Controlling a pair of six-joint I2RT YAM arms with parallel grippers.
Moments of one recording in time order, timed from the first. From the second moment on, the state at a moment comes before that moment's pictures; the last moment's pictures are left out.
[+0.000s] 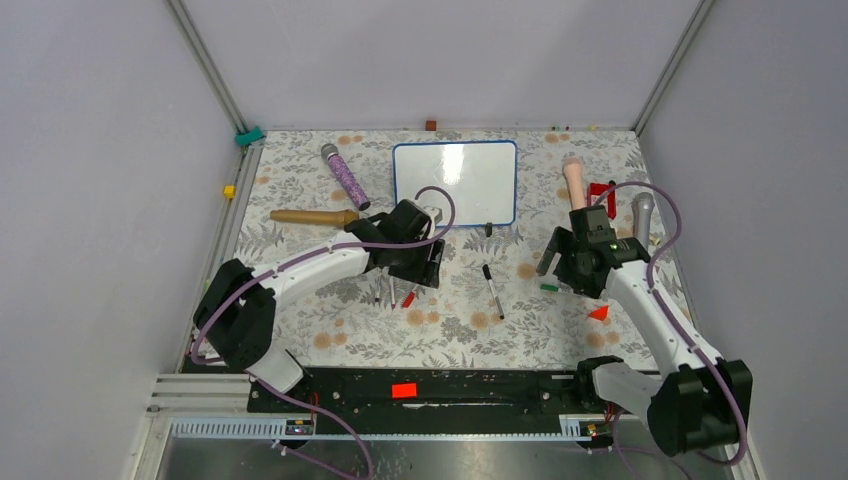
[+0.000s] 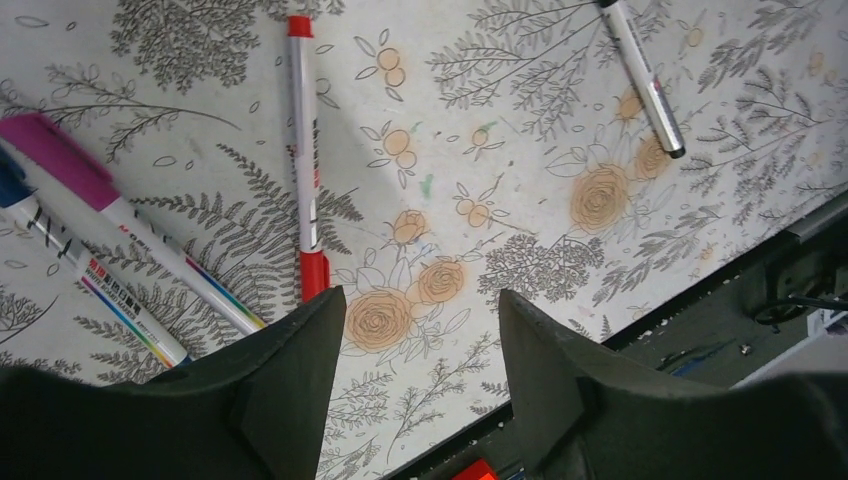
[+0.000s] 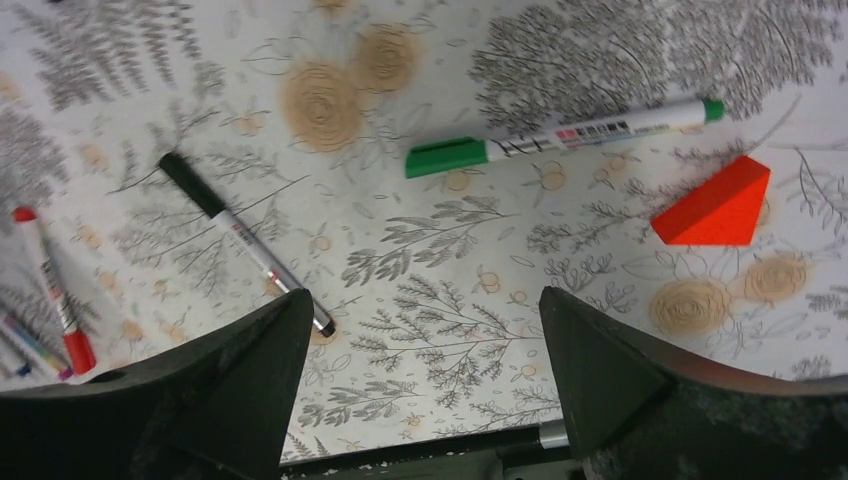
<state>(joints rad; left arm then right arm) -0.77 1.56 1.10 -0.57 0.12 -0.43 0.18 1.07 0.82 -0.84 0.06 0.58</state>
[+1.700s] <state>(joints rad) -0.77 1.49 1.17 -0.65 0.08 -0.29 -0.05 1.48 0.80 -0.77 0.24 1.44</state>
